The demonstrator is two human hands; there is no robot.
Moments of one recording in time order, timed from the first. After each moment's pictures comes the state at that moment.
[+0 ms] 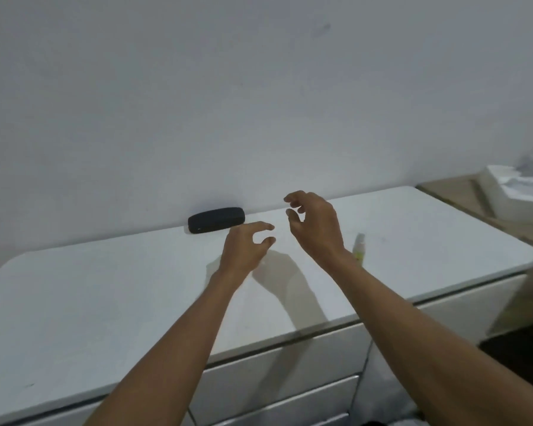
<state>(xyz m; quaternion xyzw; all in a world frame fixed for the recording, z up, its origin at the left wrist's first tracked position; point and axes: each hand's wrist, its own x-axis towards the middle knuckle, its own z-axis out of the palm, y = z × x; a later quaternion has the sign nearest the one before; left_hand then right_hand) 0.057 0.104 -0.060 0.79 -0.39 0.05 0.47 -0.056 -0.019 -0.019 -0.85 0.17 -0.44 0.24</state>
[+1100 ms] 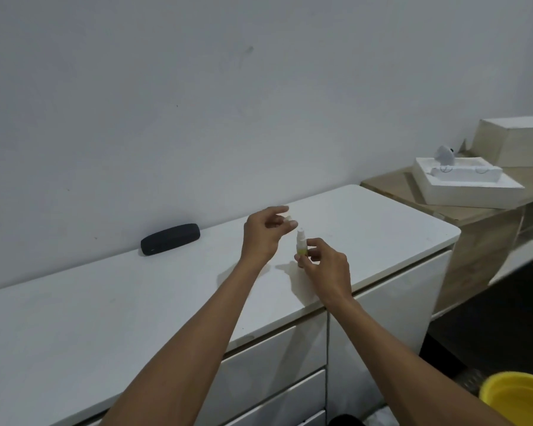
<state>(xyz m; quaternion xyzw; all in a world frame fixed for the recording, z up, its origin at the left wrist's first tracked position) -0.035 0.004 -0.023 0.66 -0.40 -0.13 0.63 -0.169 -0.060 -0.091 -0.75 0.36 -0.40 0.38</state>
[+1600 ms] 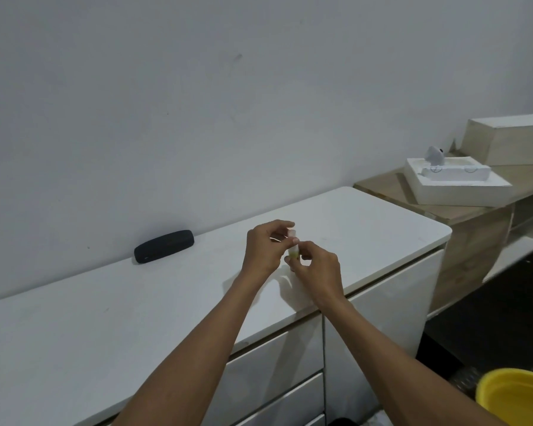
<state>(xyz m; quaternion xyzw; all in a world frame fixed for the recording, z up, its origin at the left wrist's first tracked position) -0.050 0.000 -0.036 0.68 -0.46 -0.07 0.56 -0.168 -0.056 -0.082 -0.76 0.34 -0.41 0.36</state>
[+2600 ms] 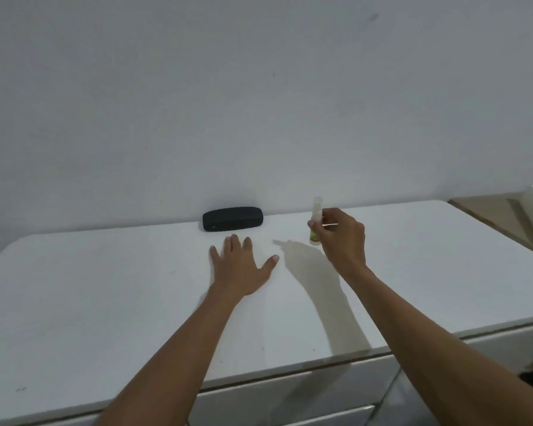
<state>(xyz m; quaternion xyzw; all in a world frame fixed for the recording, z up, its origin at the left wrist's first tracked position) 0.103 0.121 -0.104 0.95 -0.29 0.03 0.11 -0.025 -0.043 -0.043 -0.78 0.27 -0.39 0.41</state>
